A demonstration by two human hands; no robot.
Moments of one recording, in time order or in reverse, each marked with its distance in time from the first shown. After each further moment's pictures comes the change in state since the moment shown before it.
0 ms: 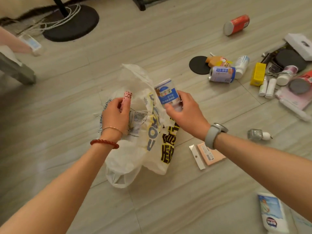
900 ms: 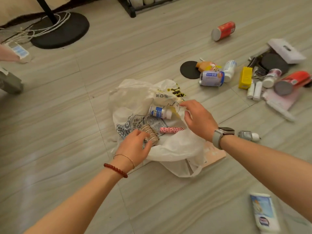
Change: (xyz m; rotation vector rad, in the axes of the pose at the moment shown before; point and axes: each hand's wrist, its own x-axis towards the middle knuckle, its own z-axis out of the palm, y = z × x) left_hand -0.050 -0.014 0.031 0.437 -0.546 0.342; right_hand 0.007 0.062 -0.032 -0.465 0.032 -0.132
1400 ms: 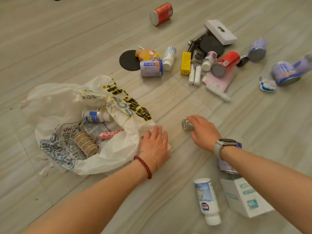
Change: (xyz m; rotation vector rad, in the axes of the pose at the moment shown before) left_hand 0.062 0.182 0.131 0.546 -0.243 0.460; right_hand -0.108 0.175 -0.057 -0.254 -0.290 0.421
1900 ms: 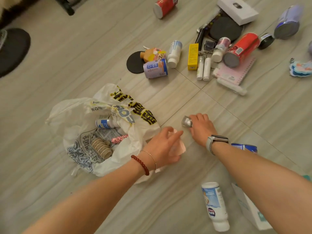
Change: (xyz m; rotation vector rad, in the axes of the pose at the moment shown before) left_hand 0.003 0.002 -0.047 -0.430 -0.038 0.062; right_hand 0.042 0.005 0.024 0.121 -0.011 0.030
